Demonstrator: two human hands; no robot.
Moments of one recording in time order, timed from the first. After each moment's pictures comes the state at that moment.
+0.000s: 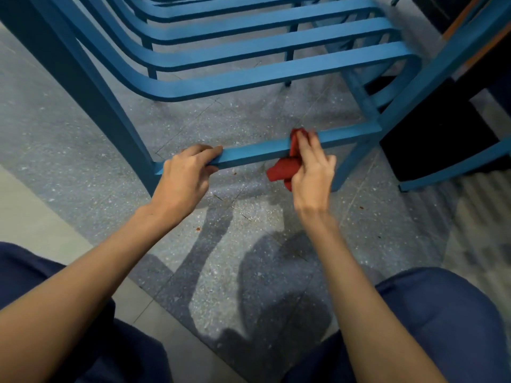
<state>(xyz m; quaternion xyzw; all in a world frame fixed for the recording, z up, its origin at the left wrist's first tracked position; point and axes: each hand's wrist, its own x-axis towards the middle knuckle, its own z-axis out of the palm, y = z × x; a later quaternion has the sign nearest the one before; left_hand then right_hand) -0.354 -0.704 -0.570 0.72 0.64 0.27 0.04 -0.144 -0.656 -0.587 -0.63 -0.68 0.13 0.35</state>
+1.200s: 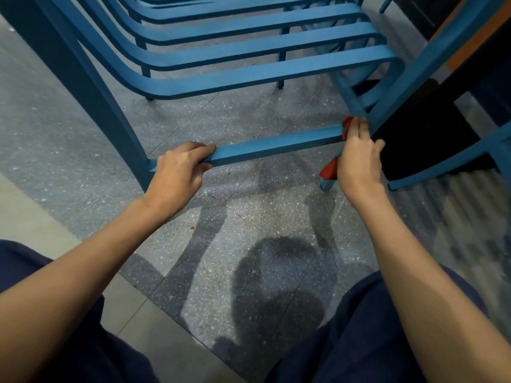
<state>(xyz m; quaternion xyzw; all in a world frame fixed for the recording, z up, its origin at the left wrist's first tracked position) -0.354 -0.704 -0.571 0.72 0.63 0.28 0.05 -0.059 -0.608 -0.558 -0.72 -0.68 -0.01 0.09</state>
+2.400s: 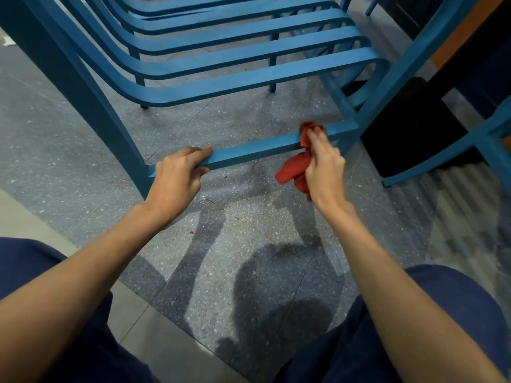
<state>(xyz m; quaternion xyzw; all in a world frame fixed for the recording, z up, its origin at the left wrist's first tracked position) -0.352 -0.705 -0.569 0.71 0.64 0.27 0.06 -0.096 -0.639 -0.584 -0.64 -0.70 0.10 0.31</state>
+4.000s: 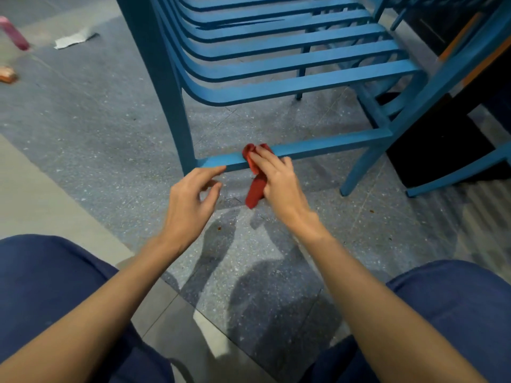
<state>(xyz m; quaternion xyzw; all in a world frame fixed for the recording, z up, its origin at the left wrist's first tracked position) -0.384 -0.776 -0.578 0.64 0.62 0.43 0.11 -0.217 -0.698 -0.582 -0.49 -0.82 0.15 0.26</state>
